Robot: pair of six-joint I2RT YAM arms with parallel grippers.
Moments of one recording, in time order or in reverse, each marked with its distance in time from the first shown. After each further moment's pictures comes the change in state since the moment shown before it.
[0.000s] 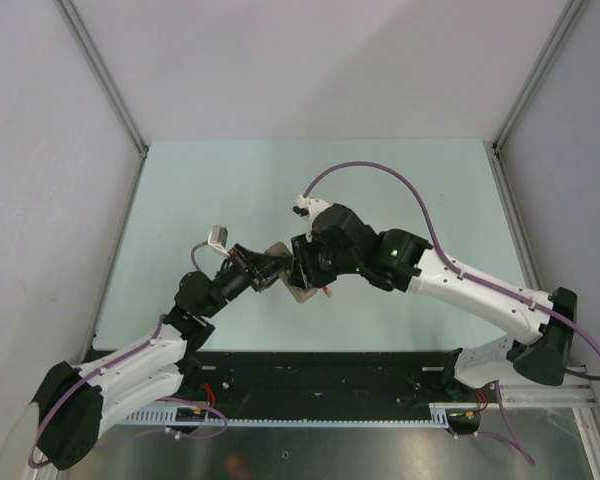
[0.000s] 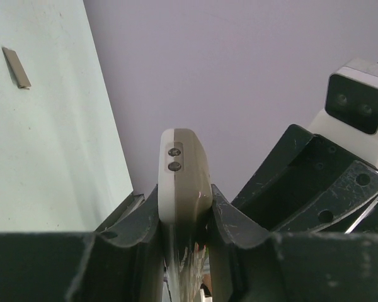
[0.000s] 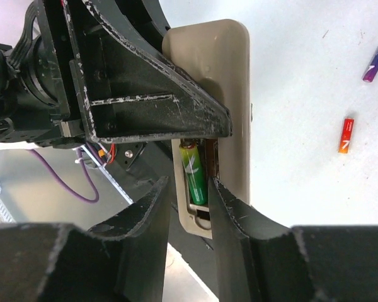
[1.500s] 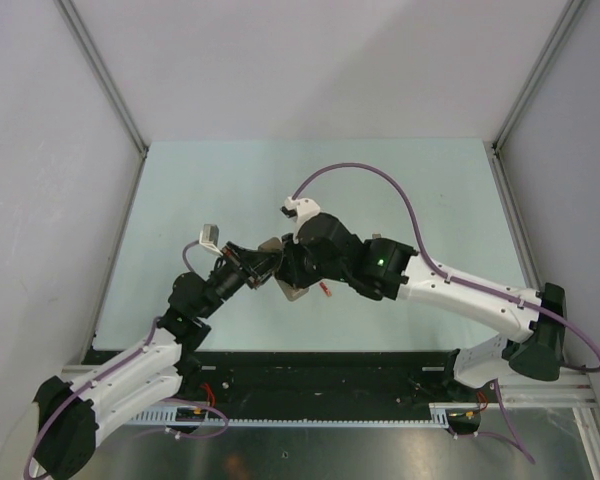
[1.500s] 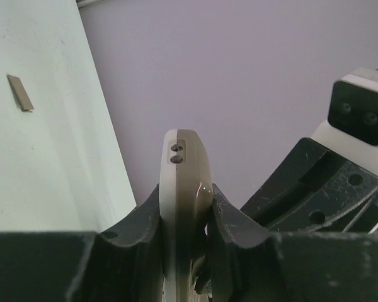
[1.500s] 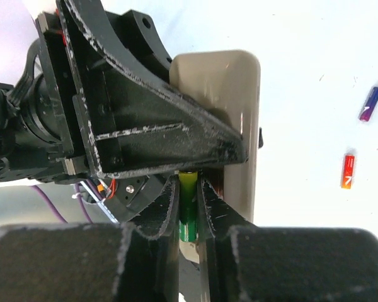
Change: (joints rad) left arm 0.017 -0.087 0.016 -0.077 -0.053 0.040; right arm 0.088 0.034 0.000 0.117 0.175 0.023
